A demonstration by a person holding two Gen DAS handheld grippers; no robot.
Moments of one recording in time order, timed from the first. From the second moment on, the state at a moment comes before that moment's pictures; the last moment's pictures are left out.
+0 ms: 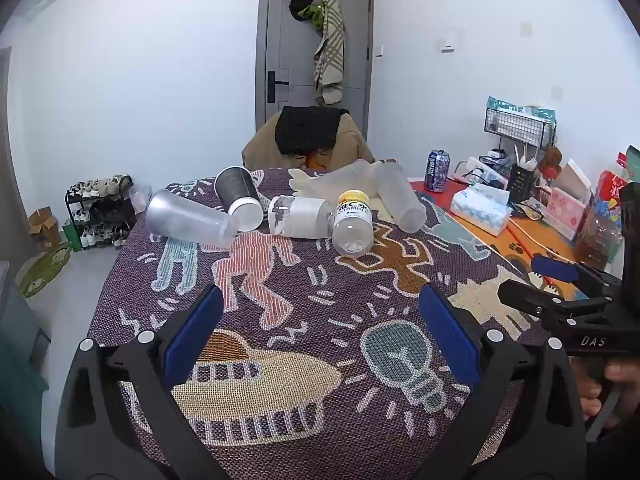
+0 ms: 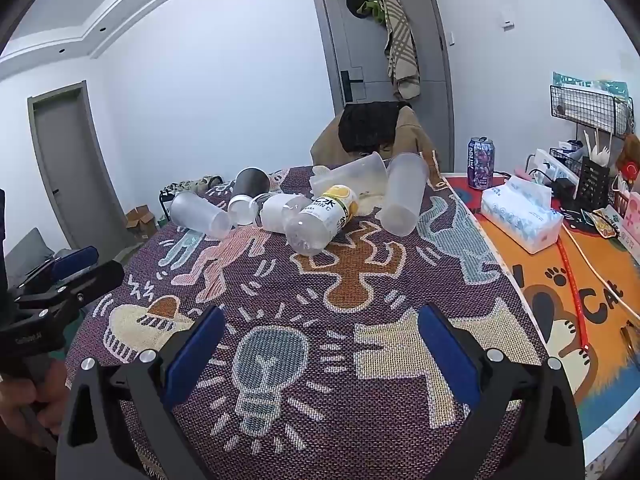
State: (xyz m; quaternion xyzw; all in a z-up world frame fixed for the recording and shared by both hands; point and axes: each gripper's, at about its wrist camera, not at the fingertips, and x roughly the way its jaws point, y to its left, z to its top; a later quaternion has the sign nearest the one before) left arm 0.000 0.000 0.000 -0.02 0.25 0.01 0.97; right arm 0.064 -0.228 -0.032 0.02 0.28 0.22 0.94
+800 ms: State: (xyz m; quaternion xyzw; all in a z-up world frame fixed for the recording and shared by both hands) left arm -0.001 0.002 -0.001 -0.02 0.25 0.01 0.97; right arm 0.061 -0.227 -0.033 0.01 0.28 0.22 0.93
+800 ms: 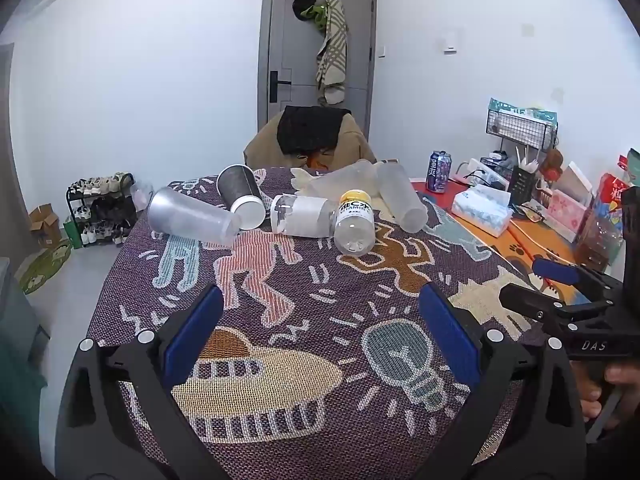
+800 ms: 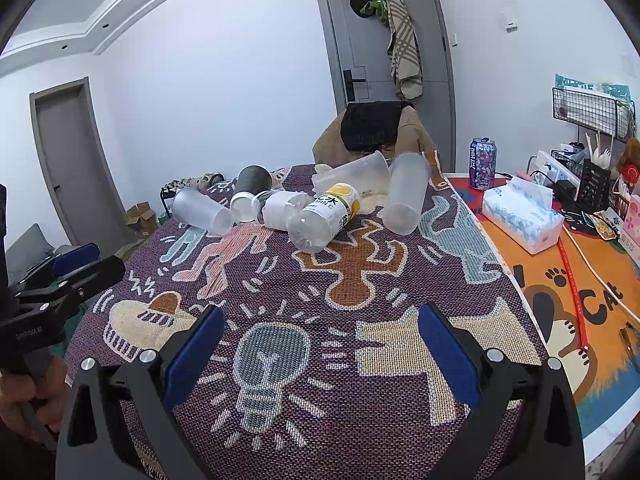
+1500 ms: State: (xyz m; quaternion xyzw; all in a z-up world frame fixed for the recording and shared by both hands) left arm 0.007 -0.003 -0.004 -0.01 0.26 -0.01 0.97; right arm 0.066 -0.233 -0.036 0.02 0.29 0.22 0.93
